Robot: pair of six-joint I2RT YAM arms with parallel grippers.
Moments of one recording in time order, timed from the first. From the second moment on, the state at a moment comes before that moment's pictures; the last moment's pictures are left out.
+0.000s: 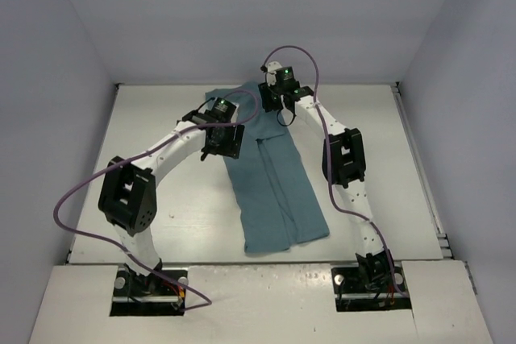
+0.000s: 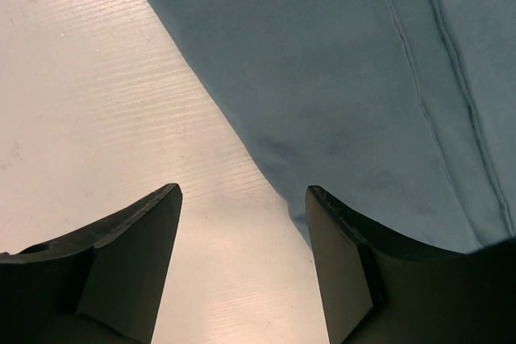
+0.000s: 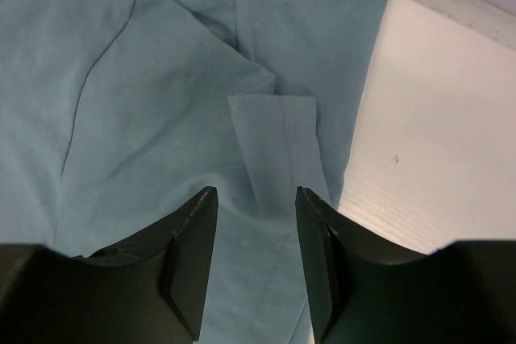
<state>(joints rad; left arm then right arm) -0.52 1.80 1.48 -0.76 -0.06 -0.28 0.39 2.57 2.30 -0.41 -0.11 -0.03</state>
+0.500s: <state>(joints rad) -0.53 1.76 1.37 -0.74 -0.06 -0.30 0.37 2.63 2.33 -0.36 -0.11 -0.03</state>
